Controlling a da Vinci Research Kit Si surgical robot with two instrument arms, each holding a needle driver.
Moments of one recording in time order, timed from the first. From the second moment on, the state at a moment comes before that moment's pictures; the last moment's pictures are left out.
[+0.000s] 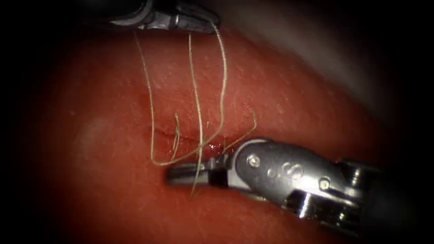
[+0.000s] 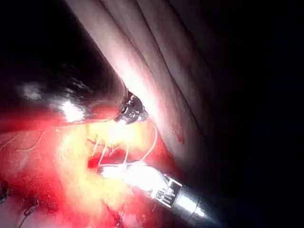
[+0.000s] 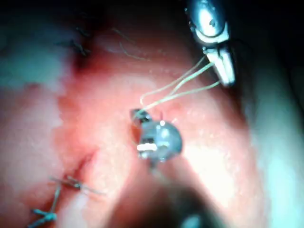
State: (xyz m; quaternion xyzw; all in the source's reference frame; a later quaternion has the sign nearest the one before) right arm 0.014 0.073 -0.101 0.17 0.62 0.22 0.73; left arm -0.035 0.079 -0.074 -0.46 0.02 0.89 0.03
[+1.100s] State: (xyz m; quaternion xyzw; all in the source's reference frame) right arm 0.009 0.075 -0.103 0.21 0.76 0.34 0.51; left arm -0.034 0.075 -0.067 -0.49 0.05 0.87 0.03
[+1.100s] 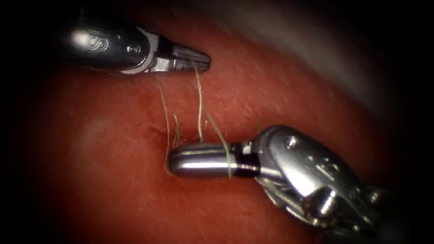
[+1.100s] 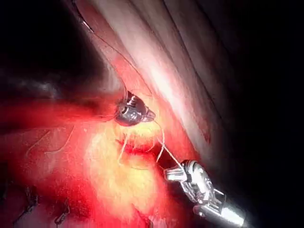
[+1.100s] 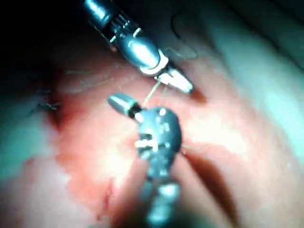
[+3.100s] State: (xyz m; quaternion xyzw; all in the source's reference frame) right arm 0.016 0.075 -0.102 0.20 0.73 0.36 0.54; left arm -0.032 0.073 -0.075 -0.71 0.09 0.70 -0.04
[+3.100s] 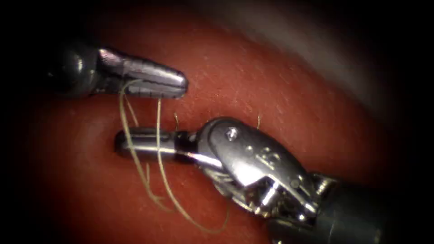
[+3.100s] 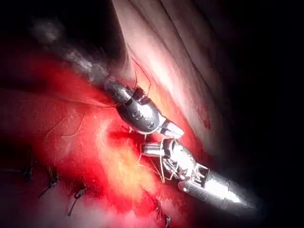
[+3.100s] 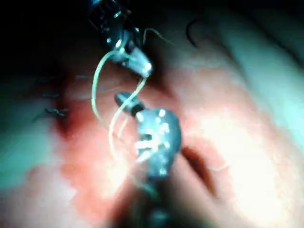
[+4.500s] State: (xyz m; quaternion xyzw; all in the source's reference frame) right arm 0.006 0.075 -0.101 0.10 0.67 0.49 0.55; left arm -0.040 0.066 -0.070 -0.67 0.09 0.74 -0.05
